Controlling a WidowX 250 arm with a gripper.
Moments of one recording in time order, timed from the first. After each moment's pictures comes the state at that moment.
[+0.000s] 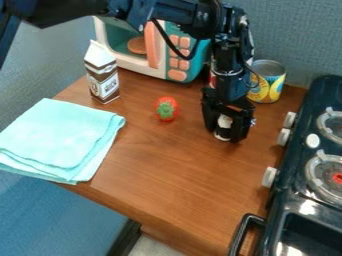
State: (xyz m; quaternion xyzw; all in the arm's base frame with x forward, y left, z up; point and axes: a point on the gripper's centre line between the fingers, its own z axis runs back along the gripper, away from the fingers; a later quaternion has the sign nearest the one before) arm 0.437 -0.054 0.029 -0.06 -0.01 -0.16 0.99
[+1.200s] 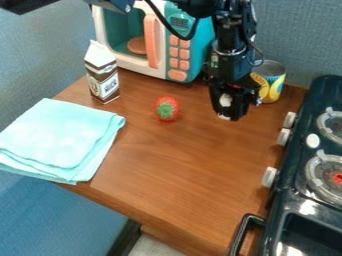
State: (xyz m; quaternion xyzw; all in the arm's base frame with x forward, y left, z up) arm 0.449 -0.050 0.063 -0.05 -0.07 -0.12 0.99
